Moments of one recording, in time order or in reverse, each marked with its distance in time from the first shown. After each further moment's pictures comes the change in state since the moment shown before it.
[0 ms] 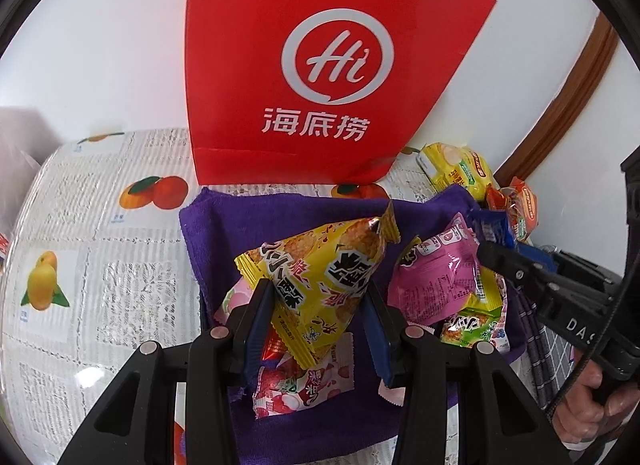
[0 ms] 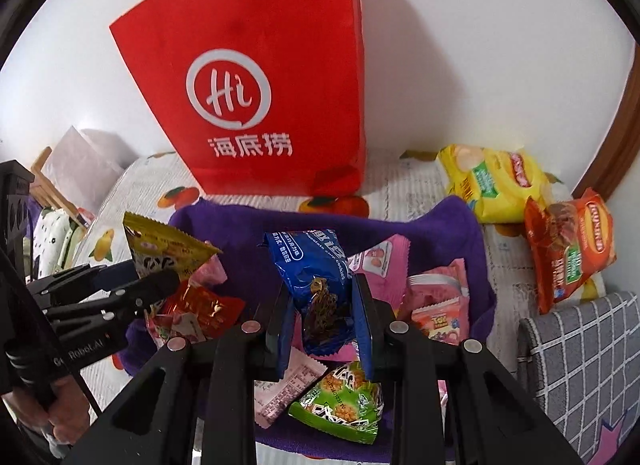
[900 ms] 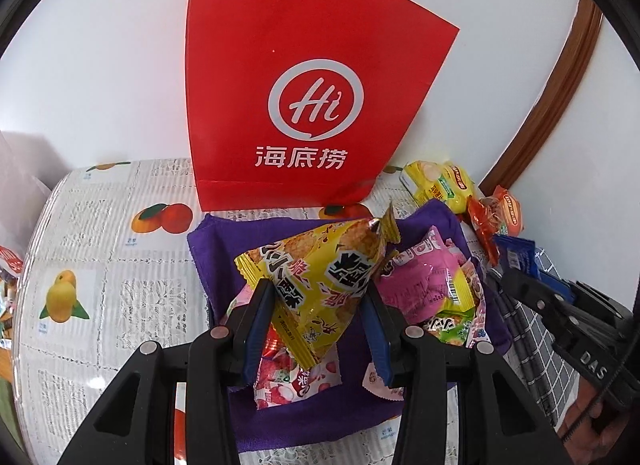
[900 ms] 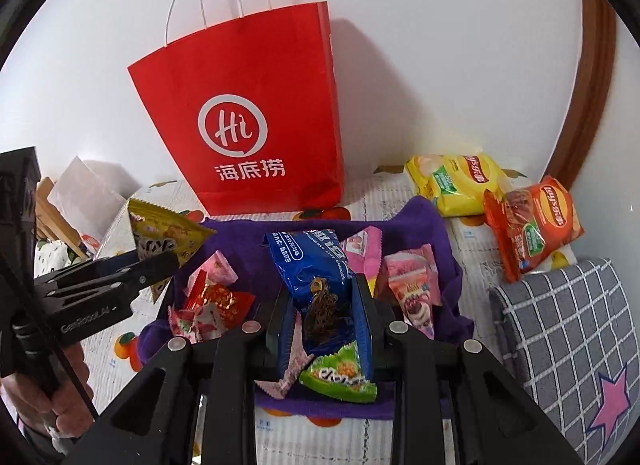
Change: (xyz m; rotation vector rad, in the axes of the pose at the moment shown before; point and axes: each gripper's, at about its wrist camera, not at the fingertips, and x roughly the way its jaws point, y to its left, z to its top) left arm -0.036 -0.011 0.002 0.045 -0.064 -0.008; right arm -0.058 0.005 -0.023 0.082 -0.126 -0.054
